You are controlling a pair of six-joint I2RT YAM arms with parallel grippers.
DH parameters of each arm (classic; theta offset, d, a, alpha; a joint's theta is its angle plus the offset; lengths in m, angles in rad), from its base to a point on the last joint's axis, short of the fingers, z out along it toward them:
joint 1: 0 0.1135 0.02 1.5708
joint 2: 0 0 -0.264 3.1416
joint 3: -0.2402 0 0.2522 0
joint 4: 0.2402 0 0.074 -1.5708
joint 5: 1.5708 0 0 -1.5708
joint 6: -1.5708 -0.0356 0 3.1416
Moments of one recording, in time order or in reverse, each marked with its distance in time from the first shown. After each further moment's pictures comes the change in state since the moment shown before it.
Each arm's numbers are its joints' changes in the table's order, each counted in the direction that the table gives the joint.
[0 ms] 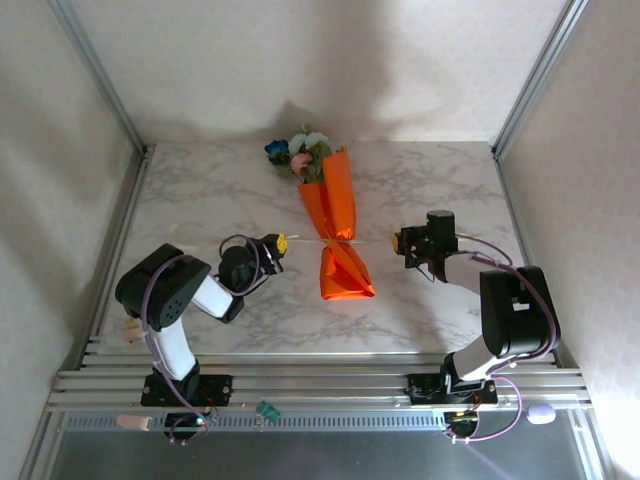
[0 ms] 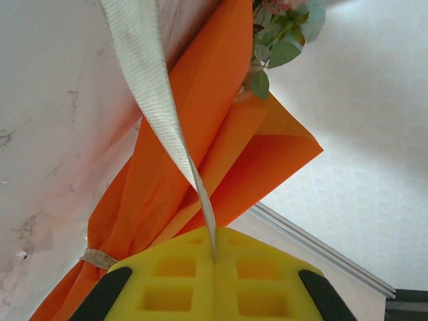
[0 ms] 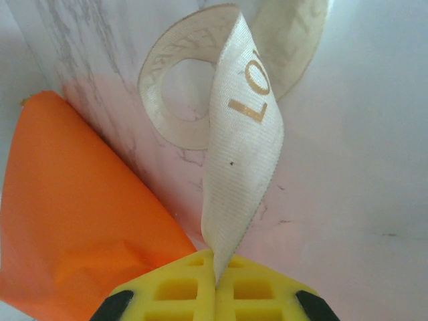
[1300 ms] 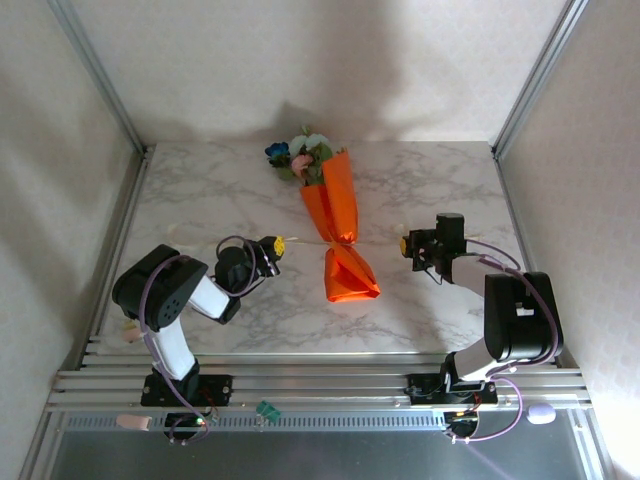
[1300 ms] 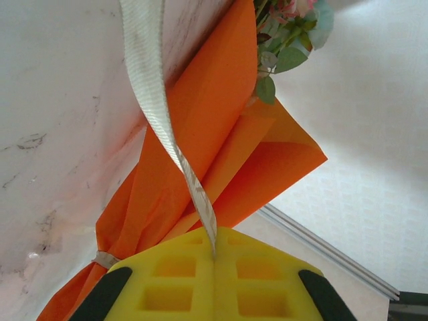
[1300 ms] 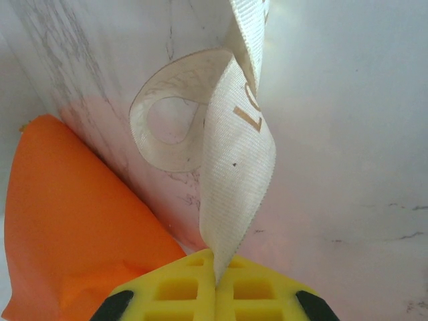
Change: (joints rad) left arm 0.031 0.007 0.018 0.013 0.061 0.000; right arm -0.067 0.030 0.017 0.055 -0.030 0.015
